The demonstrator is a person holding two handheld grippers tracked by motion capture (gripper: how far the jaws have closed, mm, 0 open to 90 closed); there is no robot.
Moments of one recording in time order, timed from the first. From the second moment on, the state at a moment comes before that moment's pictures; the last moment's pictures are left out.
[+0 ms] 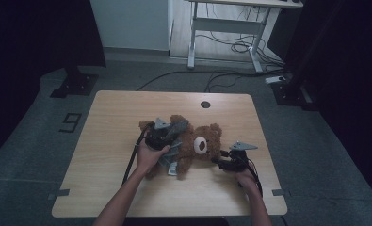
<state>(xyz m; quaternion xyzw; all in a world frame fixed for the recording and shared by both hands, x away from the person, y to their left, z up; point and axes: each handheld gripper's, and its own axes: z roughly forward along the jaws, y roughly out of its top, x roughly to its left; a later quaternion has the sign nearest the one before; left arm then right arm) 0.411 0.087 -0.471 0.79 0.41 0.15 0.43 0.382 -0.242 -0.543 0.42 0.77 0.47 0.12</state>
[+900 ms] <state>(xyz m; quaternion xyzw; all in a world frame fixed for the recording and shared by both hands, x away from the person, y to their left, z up) 0.388 0.092 -0.483 0.78 0.39 0.15 0.46 0.413 -0.204 -0.497 0.45 0.73 0.50 0.11</state>
